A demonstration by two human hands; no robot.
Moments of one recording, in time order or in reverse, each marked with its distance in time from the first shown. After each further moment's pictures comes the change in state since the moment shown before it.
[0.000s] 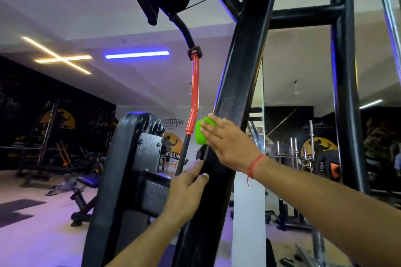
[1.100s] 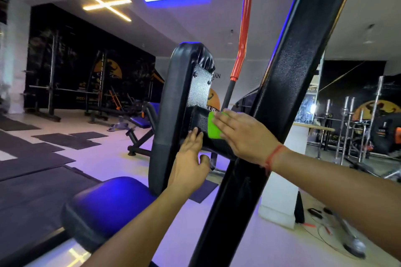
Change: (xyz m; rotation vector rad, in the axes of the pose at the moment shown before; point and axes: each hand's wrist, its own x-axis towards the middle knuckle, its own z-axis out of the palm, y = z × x) left_hand -0.078 -0.109 -0.070 0.469 0.168 -0.003; right_hand -0.032 -0.143 0.060 0.160 -0.154 -0.044
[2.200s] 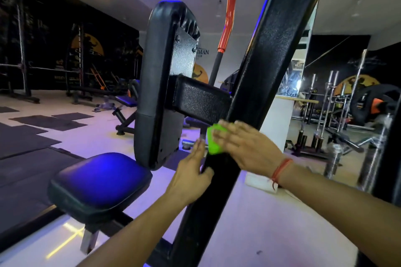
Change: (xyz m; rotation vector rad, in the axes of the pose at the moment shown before) left_hand -0.081 -0.008 0.043 -0.074 -0.311 -0.078; right_hand -0.107 -0.032 0.027 -0.022 0.000 -0.186
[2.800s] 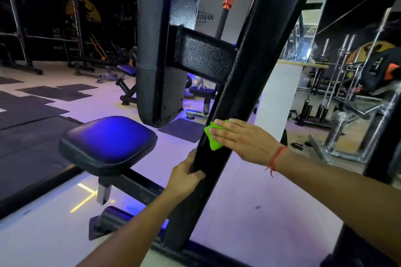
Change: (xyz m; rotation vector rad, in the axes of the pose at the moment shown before) left_hand -0.090 -0.065 0.049 -0.280 -0.149 -0.506; right_hand -0.048 -0.064 0.028 -0.004 -0.143 -0.154
